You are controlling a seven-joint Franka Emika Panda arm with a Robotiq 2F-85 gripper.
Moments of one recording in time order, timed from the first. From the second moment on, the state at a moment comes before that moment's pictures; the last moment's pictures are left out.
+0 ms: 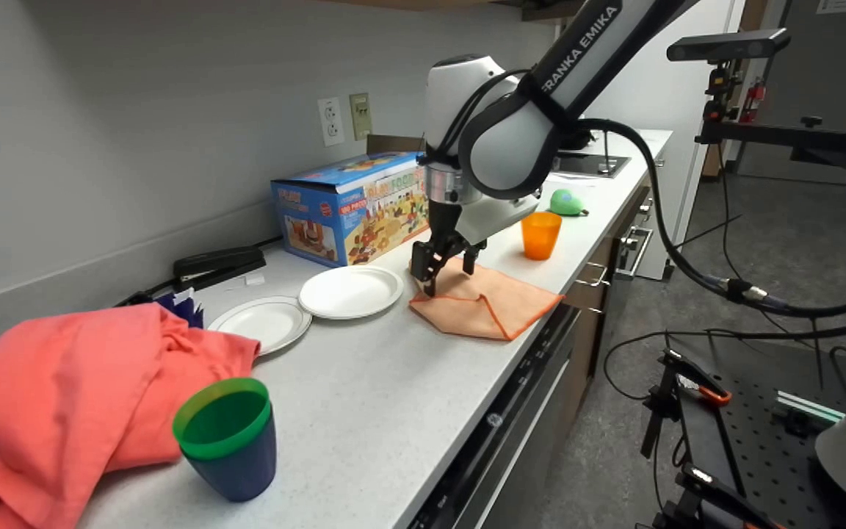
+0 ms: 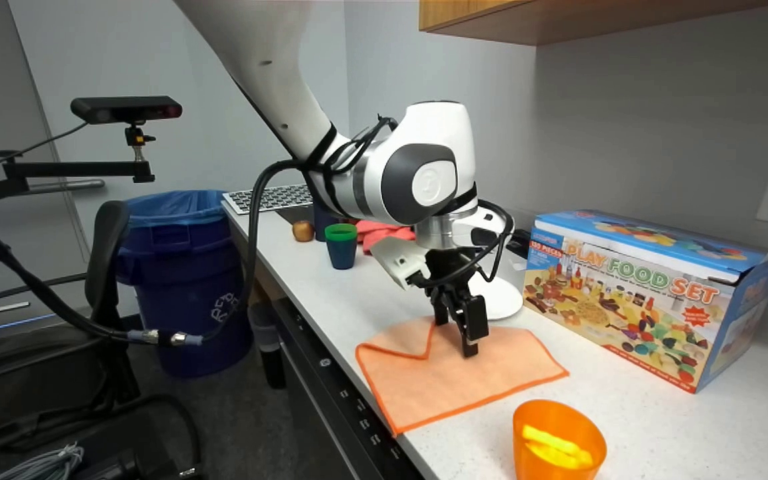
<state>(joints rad) -0.06 0.26 -0.06 -2.20 -0.15 2.57 0.45</state>
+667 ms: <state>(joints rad) -0.04 0.33 -0.06 -2.12 -0.04 2.60 0.44</state>
